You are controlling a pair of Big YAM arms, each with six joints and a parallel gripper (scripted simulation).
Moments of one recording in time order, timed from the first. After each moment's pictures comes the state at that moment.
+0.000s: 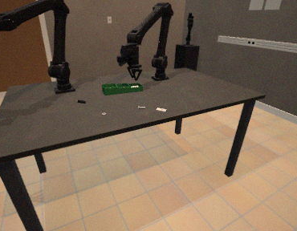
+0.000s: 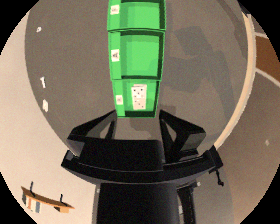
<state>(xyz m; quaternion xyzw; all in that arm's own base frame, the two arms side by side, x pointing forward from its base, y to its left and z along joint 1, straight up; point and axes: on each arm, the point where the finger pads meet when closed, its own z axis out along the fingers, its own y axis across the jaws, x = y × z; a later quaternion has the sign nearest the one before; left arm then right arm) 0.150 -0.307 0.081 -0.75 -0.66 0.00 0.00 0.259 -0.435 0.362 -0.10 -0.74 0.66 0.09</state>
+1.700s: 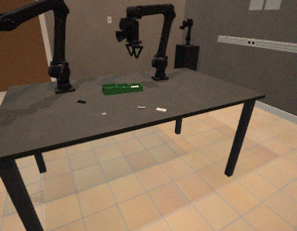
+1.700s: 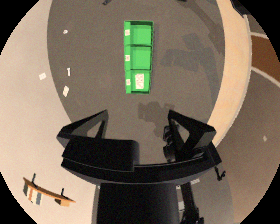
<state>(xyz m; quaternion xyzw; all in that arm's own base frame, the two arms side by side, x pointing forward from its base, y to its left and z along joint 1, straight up) 0.151 -0.310 0.222 -0.75 -0.66 0.00 0.00 0.259 -0.435 0.362 -0.10 -0.74 0.66 0.09</state>
